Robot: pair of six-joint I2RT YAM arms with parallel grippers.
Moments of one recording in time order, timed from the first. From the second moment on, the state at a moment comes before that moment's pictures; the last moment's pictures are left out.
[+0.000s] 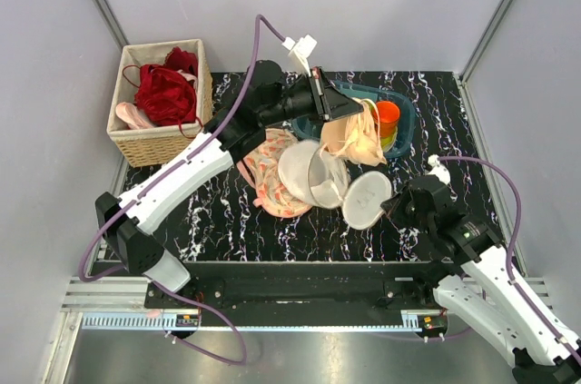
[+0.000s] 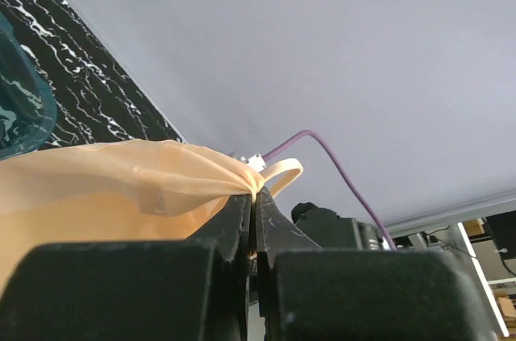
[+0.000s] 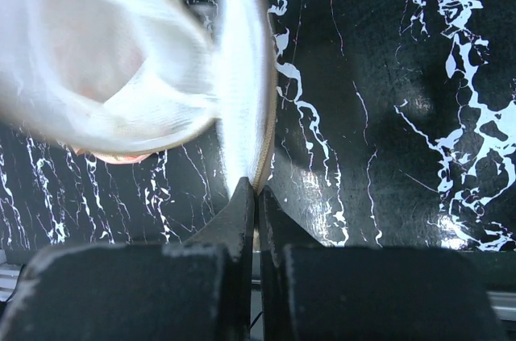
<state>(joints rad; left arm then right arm) -0.78 1.56 1.63 -0.11 0.43 -0.89 0.54 0.62 0.70 -0.81 0.19 0.88</state>
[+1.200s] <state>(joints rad) 0.17 1.75 2.04 -0.72 -0.01 -0.62 0.54 0.58 0.90 -0.83 0.38 0.74</state>
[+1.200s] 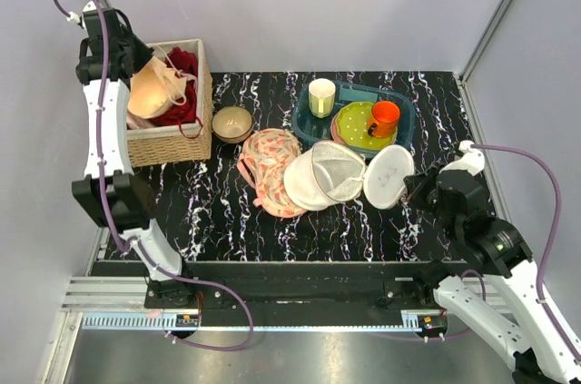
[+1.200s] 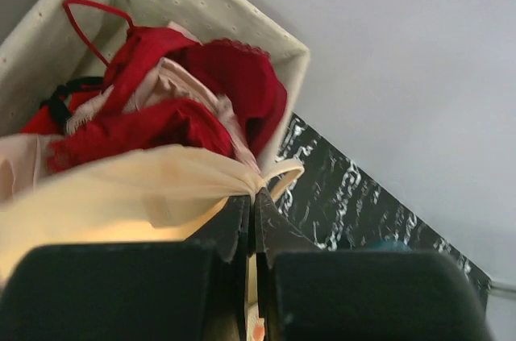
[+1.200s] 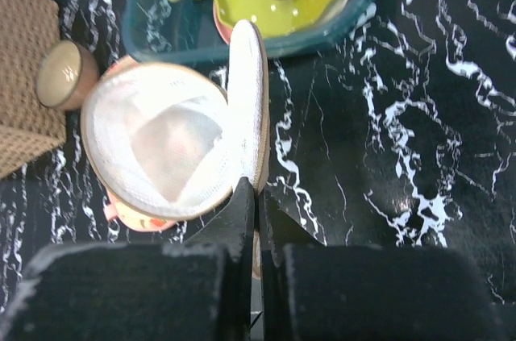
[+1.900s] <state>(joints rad) 0.23 2.03 1.88 -0.66 -0.14 -0.61 0.54 0.60 1.26 -0.85 0.72 0.54</state>
